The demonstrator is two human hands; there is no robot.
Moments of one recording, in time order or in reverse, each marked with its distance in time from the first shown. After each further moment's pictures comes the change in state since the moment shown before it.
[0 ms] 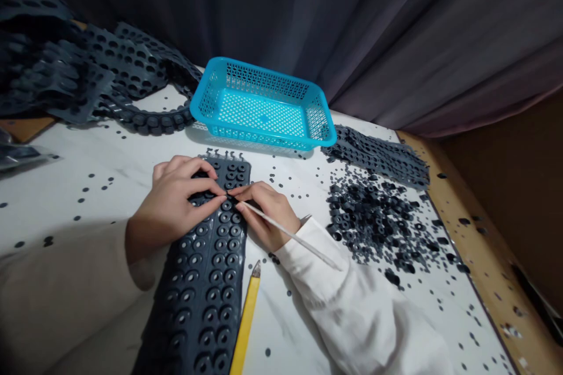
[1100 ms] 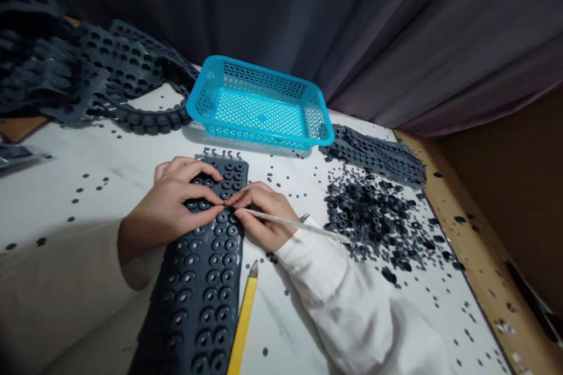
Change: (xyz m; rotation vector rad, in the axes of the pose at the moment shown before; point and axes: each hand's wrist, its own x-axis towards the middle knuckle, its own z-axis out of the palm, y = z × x) left_hand -0.001 0.000 -0.002 -0.097 -0.060 0.038; right_hand 0.002 0.004 -0.003 0.132 -0.006 -0.088
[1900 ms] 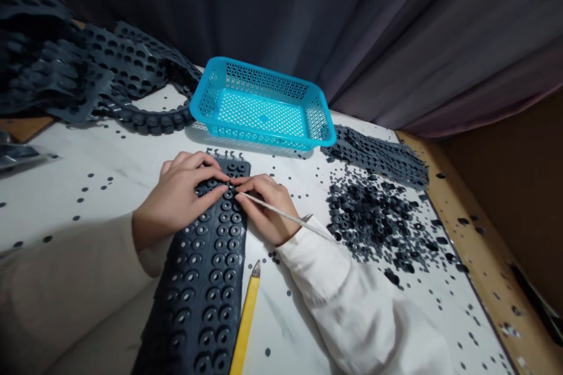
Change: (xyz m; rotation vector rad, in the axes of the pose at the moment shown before) left_hand 0.010 -0.003 0.003 0.089 0.020 -0.079; right_hand 0.006 0.003 0.005 -0.105 0.089 0.154
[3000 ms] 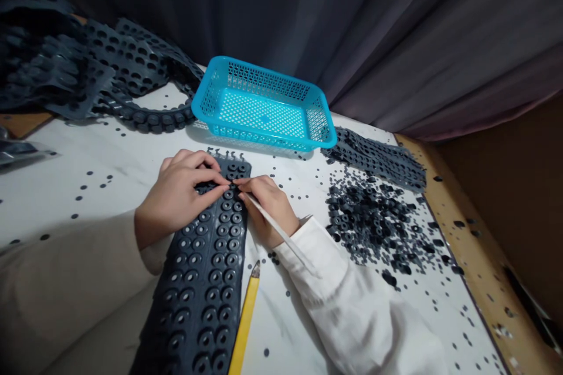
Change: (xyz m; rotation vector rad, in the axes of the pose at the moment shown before) left_hand 0.003 -0.001 0.001 0.009 0.041 0.011; right_hand -0.002 0.001 0.000 -0.192 -0.033 -0.106
